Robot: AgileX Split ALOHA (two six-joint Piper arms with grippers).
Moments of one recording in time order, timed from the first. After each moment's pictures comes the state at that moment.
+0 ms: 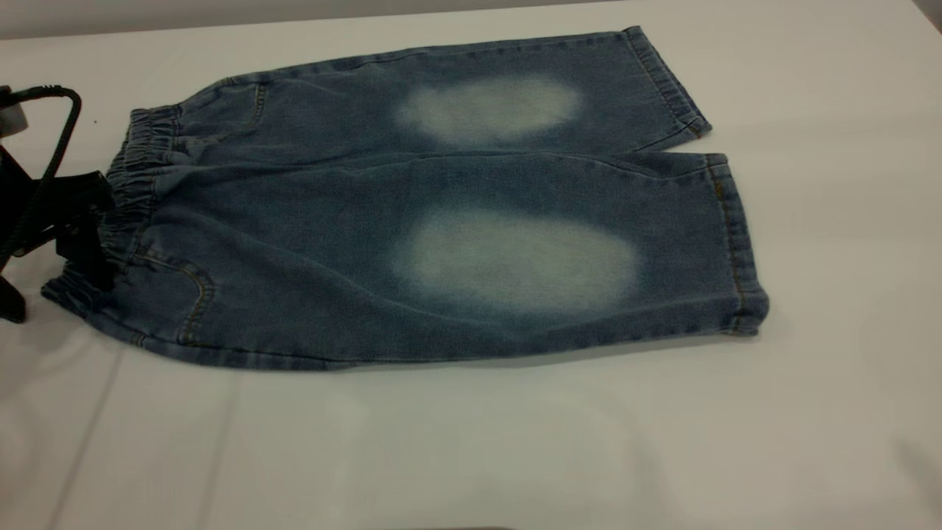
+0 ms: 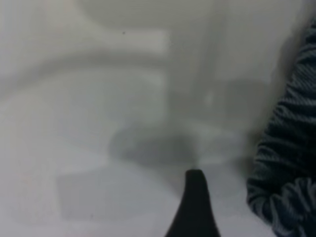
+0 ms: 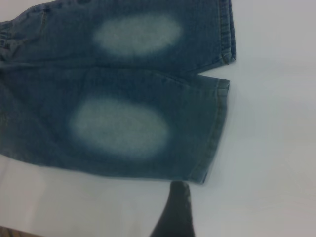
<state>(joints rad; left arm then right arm) 0.07 2.04 -0.87 -0.04 0.21 -0.32 0.07 0.64 -0.64 0.34 0.83 -0.09</state>
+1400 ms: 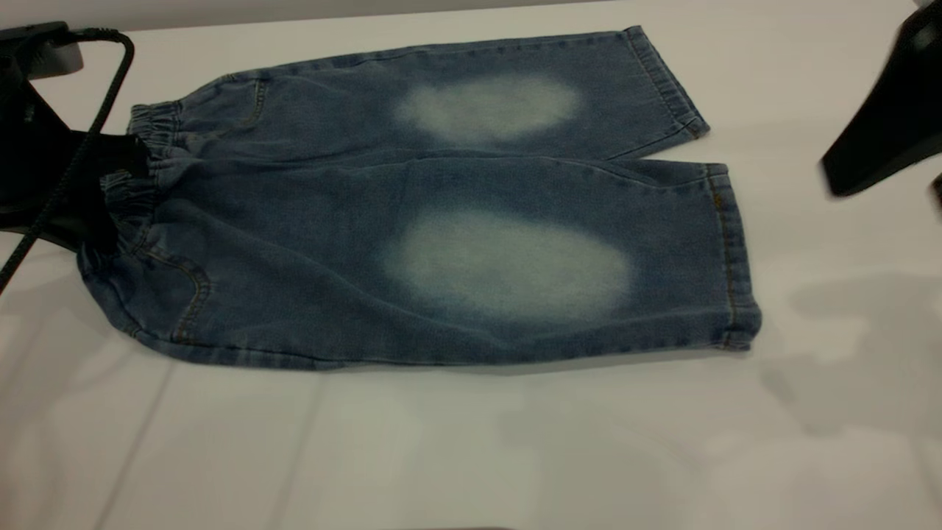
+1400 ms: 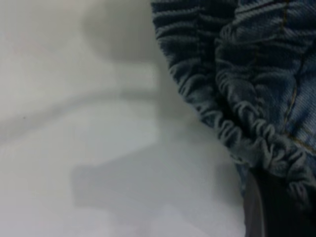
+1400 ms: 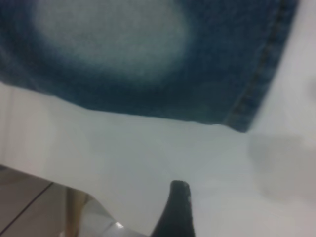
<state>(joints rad) -0.04 1.93 -0.87 -0.04 0.21 -0.15 0.07 1.47 -0.60 0.82 0.59 -0.57</state>
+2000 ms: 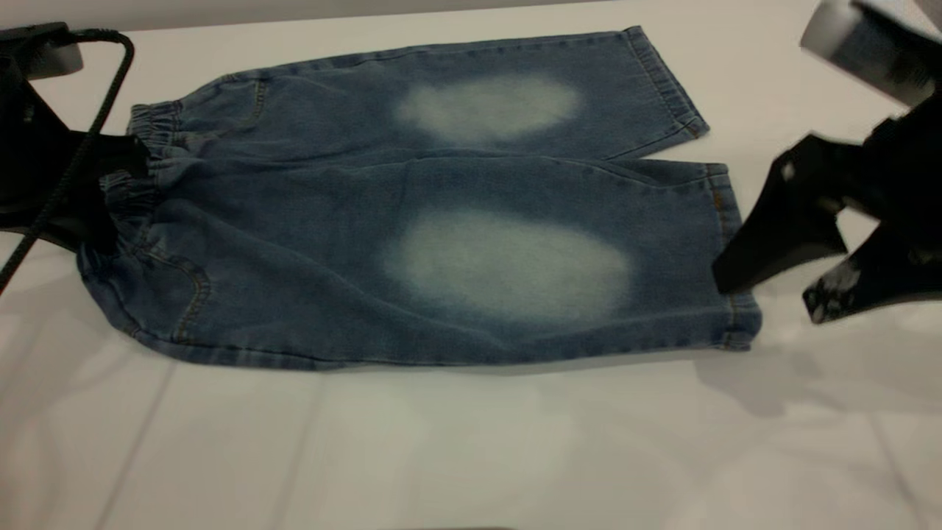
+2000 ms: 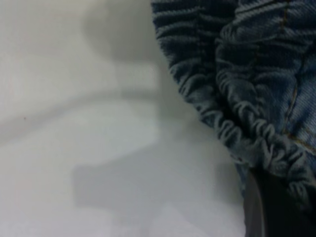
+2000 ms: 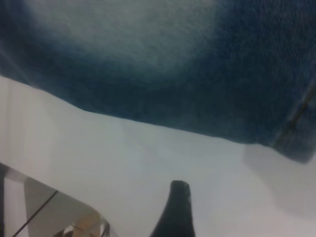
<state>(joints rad) -0.04 1.93 -0.87 -0.04 0.21 -0.15 0.07 1.85 -0.61 1.30 0.56 -1.08</state>
